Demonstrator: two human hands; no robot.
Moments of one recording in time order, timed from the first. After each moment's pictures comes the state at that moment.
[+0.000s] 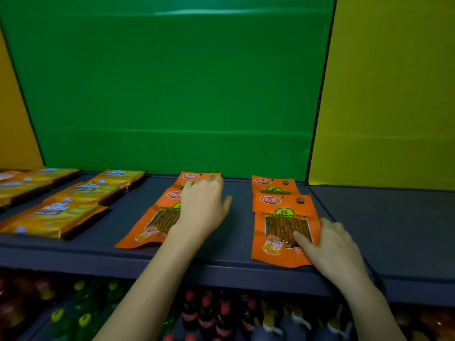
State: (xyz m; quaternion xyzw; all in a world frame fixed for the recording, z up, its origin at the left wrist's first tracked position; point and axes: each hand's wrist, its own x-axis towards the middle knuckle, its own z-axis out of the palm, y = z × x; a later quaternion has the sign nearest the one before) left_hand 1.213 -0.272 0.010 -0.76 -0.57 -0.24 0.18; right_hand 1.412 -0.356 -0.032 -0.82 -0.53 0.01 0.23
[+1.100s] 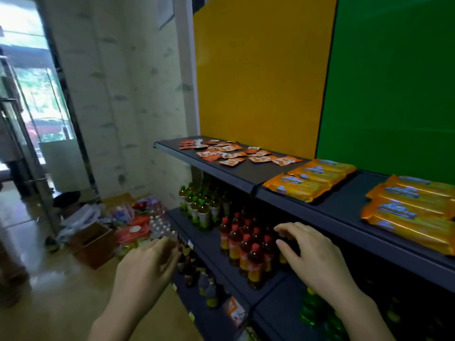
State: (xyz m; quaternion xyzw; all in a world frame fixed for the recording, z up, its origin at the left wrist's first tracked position) left_hand 0.632 -0.546 -0.078 -0.45 -0.84 -0.21 0.21; right_hand 0.860 -0.371 -0.048 -0.33 -0.90 0.08 0.27
